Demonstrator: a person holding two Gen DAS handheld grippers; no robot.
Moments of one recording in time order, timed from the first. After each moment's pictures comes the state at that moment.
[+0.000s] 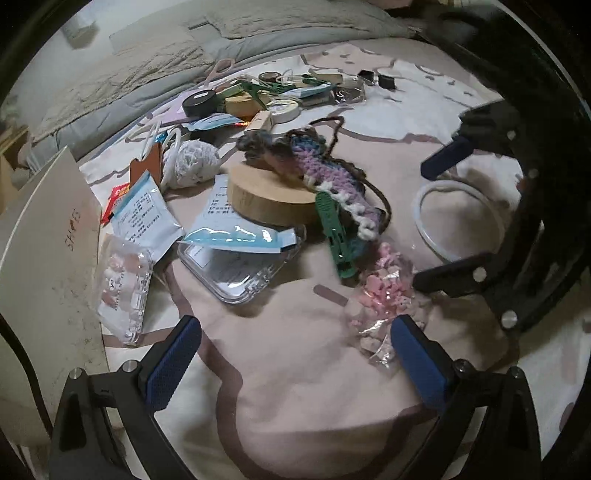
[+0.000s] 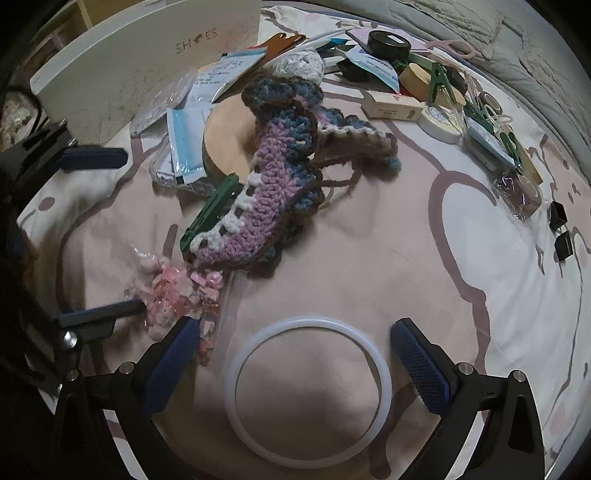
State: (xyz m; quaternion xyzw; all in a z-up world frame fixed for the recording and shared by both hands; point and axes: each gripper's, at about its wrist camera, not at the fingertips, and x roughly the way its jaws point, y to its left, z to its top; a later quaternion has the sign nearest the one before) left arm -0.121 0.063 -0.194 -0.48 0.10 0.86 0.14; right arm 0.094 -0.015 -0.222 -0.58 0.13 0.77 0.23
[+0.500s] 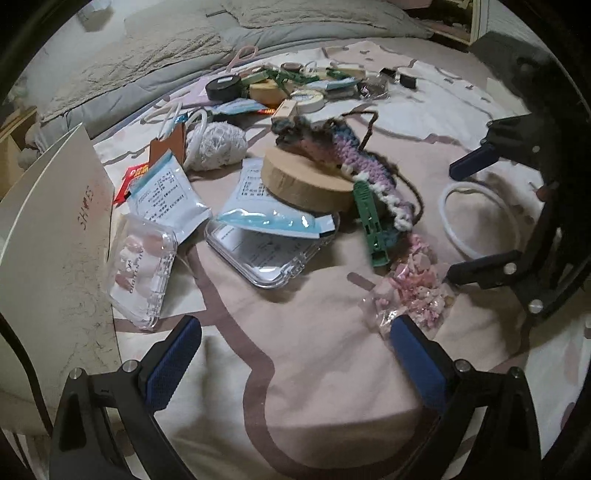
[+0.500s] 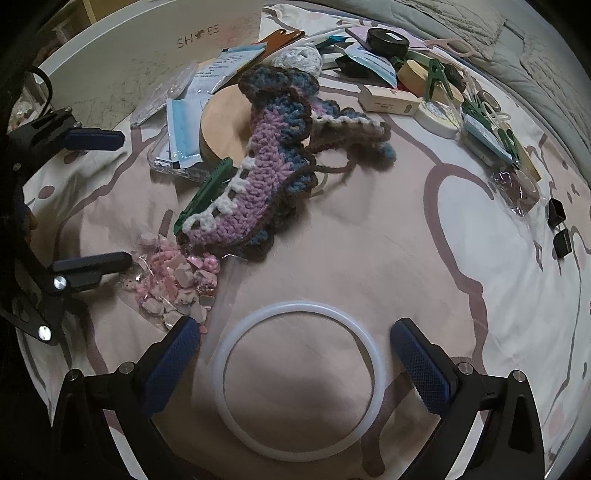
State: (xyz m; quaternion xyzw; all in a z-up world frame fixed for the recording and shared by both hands) left arm -0.120 0.042 -0.193 -0.49 0.08 0.86 0.13; right arm 0.106 -0.004 -0.227 -0.58 0.13 0.77 0.23
